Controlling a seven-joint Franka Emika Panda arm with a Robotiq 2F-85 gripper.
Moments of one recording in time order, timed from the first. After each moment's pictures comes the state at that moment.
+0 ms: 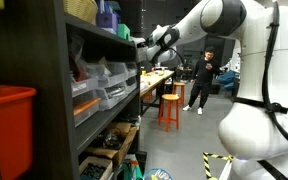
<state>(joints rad) -0.52 0.18 0.08 -1.81 -0.27 3.45 -0.02</state>
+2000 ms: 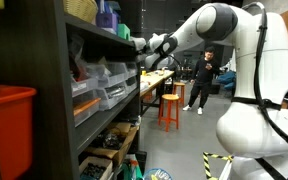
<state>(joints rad) -0.63 0.28 0.21 -1.77 -0.36 3.45 -0.02</state>
